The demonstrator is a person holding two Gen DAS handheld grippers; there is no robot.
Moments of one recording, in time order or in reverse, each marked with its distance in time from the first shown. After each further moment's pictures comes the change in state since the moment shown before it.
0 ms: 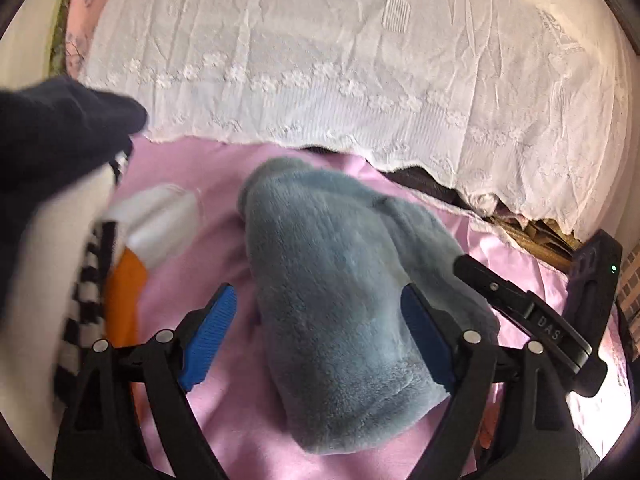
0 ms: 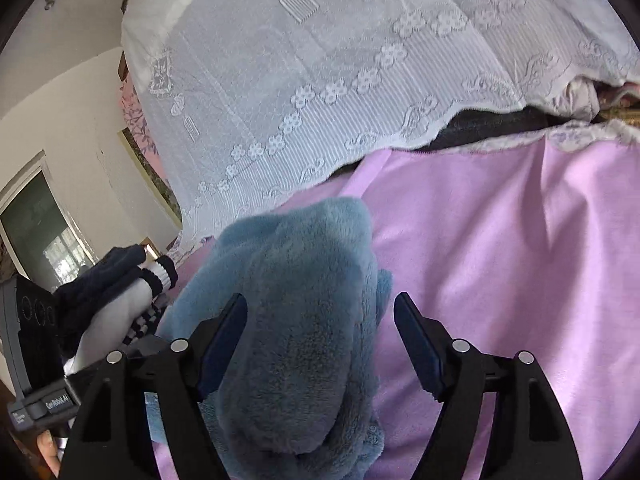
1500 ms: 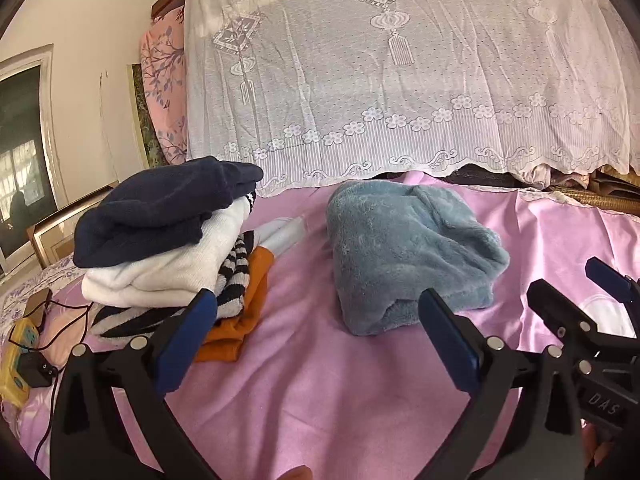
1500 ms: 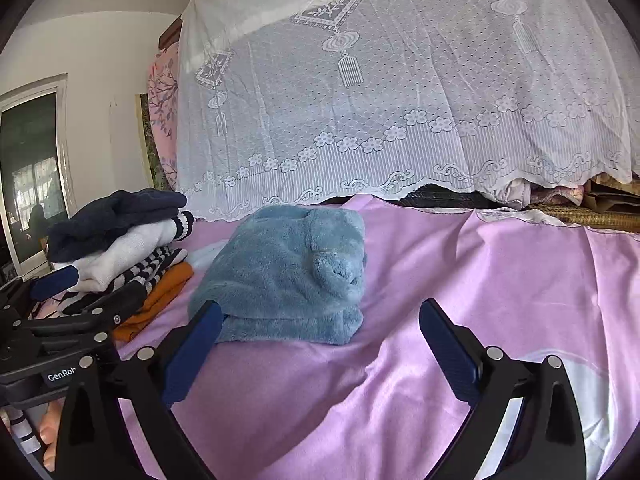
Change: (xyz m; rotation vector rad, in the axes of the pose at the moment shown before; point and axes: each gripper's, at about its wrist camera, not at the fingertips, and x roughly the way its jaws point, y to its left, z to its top) left arm -0.119 -0.079 -0.087 0.205 -0.168 0.433; right arm -0.141 0.064 -0.071 -0.252 -0.092 -0.175
